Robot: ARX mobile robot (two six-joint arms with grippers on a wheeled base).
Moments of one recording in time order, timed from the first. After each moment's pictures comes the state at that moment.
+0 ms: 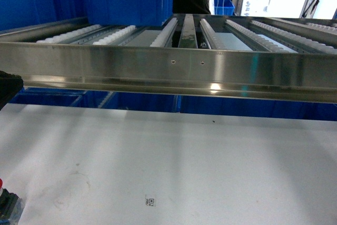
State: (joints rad) left arm 0.02 1.20 0.37 0.52 0.21 0.06; right arm -0.20 1.84 0.41 0.66 -0.08 -0.25
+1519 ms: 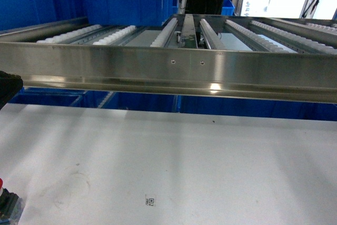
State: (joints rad) left arm 0.02 1.20 0.37 0.51 0.21 0.06; right arm -0.24 0.46 0.06 0.10 -0.25 -0.15
